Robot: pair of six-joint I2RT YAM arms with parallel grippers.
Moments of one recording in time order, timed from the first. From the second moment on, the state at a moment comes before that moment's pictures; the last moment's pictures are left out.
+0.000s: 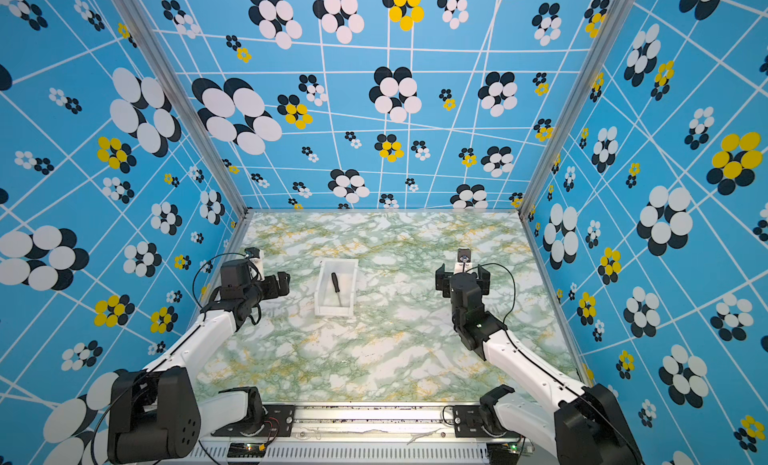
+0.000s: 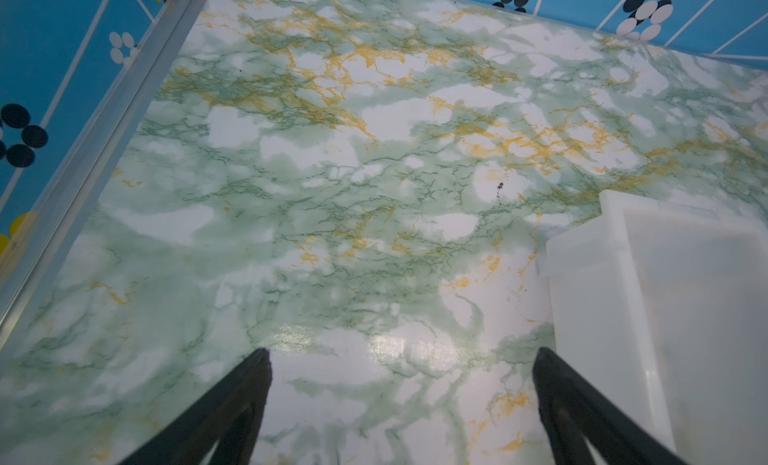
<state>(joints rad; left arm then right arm) 0.09 1.22 0.59 -0.02 0.12 -0.12 0.44 1.07 0.48 0.26 0.61 0.06</state>
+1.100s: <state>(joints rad) 0.04 1.42 0.16 1.11 0.08 -0.06 0.15 1.36 0.17 0.98 0.41 -0.05</state>
